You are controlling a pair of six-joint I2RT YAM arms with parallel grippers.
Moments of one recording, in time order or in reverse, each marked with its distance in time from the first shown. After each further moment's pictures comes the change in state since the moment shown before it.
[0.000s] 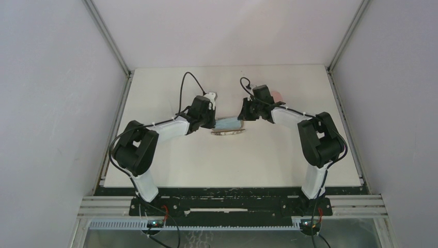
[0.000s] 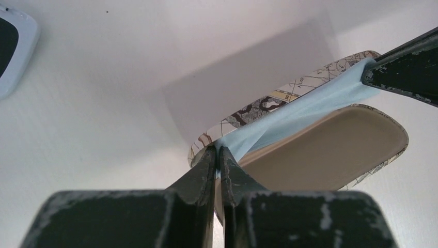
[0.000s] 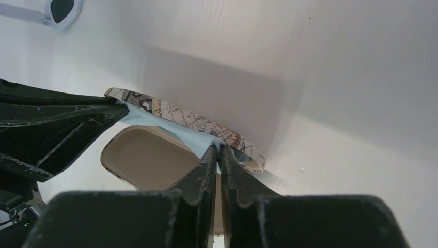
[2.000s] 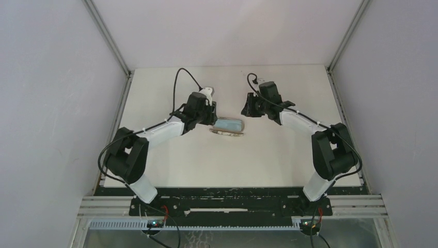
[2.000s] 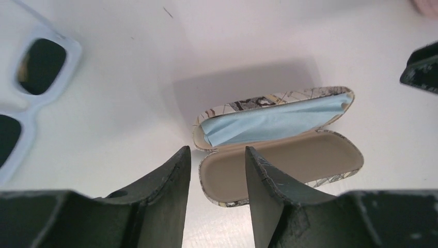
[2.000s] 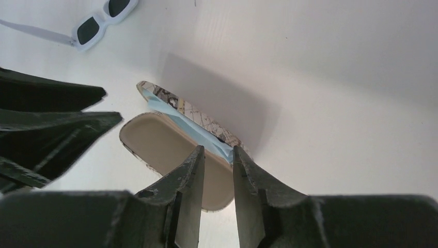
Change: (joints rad) left arm 0.004 -0.090 0.003 -0.037 -0.010 0.000; right arm -0.009 -0.158 -0.026 -0.050 0.073 -0.012
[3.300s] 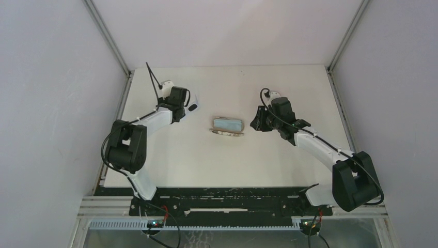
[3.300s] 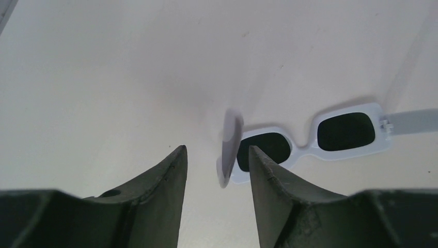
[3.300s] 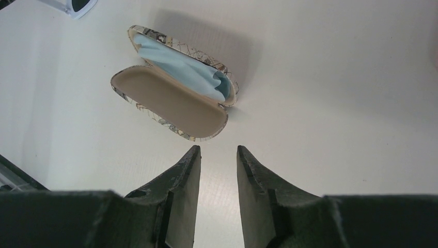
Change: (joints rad) left arm 0.247 0.065 0.051 -0.120 -0.645 -0.228; right arm -0.003 -0.343 -0.322 0.020 0.045 0.012
